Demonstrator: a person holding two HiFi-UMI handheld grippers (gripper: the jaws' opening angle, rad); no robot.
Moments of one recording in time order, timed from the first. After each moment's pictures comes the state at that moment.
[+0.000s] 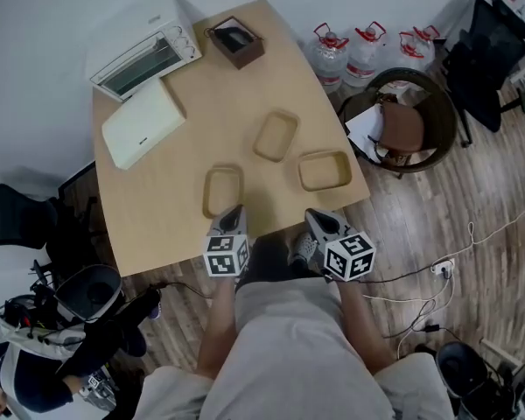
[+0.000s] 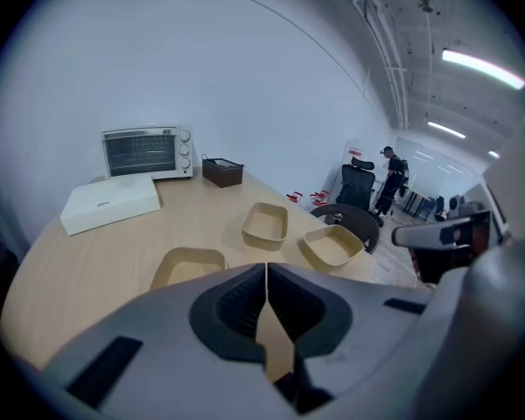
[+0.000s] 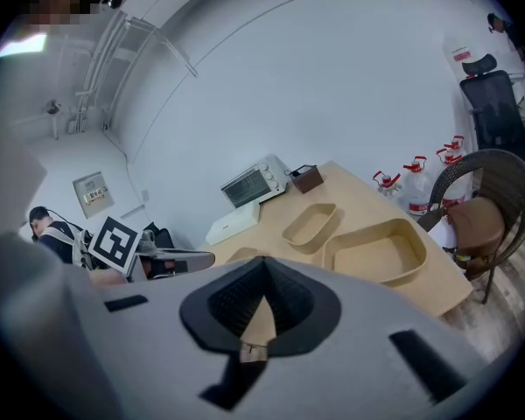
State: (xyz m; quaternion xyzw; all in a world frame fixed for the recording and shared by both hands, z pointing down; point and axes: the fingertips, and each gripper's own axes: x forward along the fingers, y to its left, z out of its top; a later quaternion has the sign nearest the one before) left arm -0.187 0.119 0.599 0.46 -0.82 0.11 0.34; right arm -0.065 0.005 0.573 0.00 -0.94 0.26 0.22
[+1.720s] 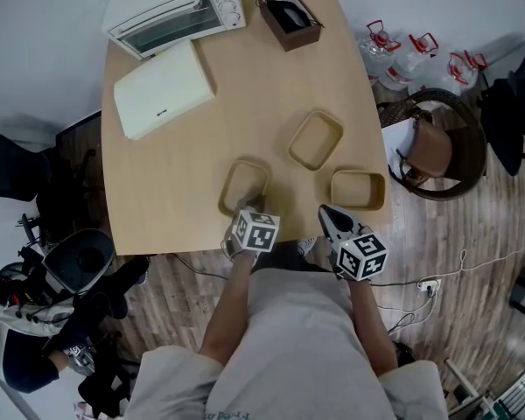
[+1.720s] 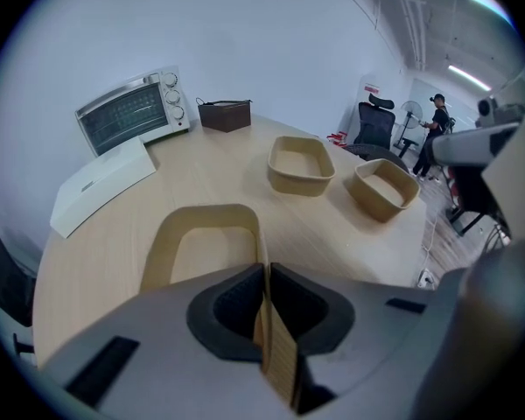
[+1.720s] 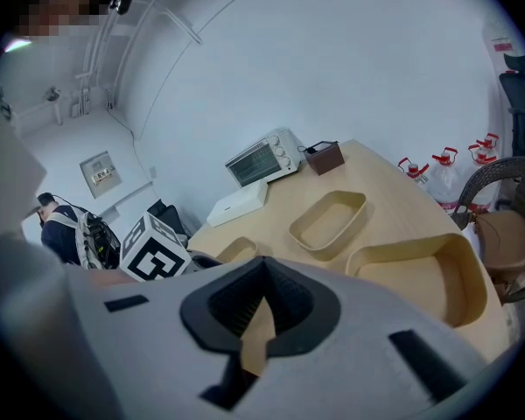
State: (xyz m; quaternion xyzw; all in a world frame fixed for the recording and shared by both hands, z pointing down) left arm -0.254 0.124 0.714 0.41 -0.76 0.25 0.44; right arm -0.162 0.009 0.609 -0.06 -0.93 0.24 0.29
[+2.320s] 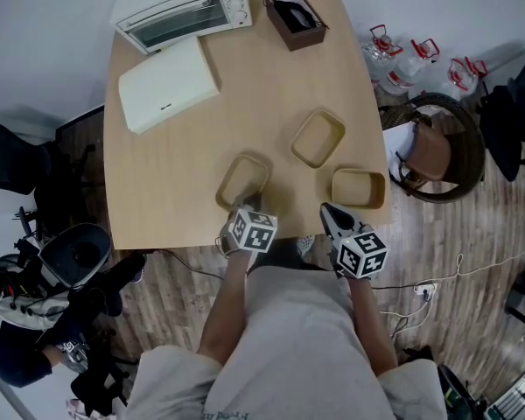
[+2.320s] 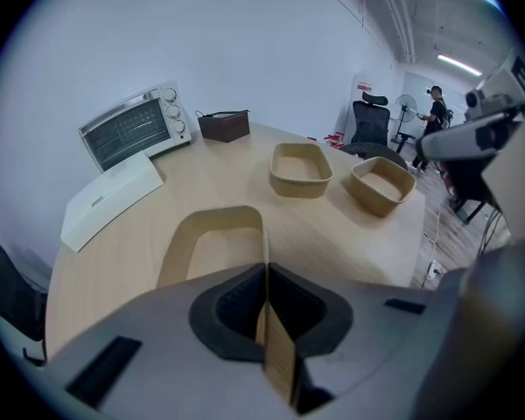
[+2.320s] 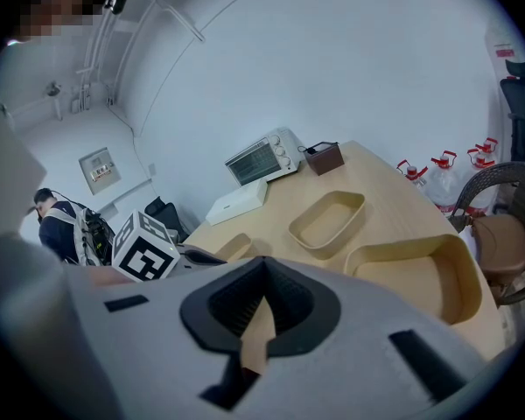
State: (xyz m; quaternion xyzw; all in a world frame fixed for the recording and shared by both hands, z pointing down) left arm -0.258 0.138 0.701 0.42 -0.77 0.28 0.41; right arm -0.158 0.014 0.609 -0.06 -0.93 0.23 0.29
